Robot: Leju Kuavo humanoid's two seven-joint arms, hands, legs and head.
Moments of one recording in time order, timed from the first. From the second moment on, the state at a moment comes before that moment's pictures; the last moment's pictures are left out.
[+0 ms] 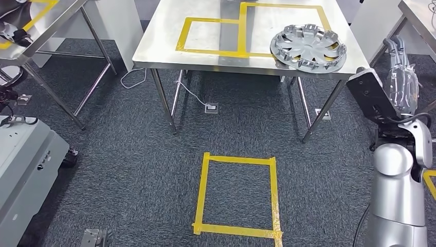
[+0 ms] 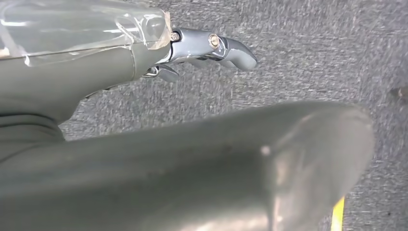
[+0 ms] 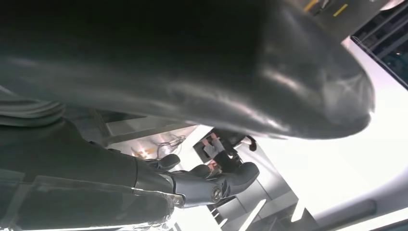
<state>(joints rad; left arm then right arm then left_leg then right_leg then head) 0.00 -0.28 1.09 -0.83 -0.94 -0.37 -0.42 -0.46 -0.17 -0.12 -1.62 0.81 0.03 0.04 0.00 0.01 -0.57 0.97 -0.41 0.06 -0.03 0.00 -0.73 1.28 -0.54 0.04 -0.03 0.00</state>
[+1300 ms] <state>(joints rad) 0.02 -0.27 1.09 -0.83 -0.94 -0.38 -0.42 -0.45 -0.18 -0.12 -1.63 0.82 0.03 0.03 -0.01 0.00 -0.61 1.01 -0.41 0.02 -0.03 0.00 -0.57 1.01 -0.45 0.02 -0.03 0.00</state>
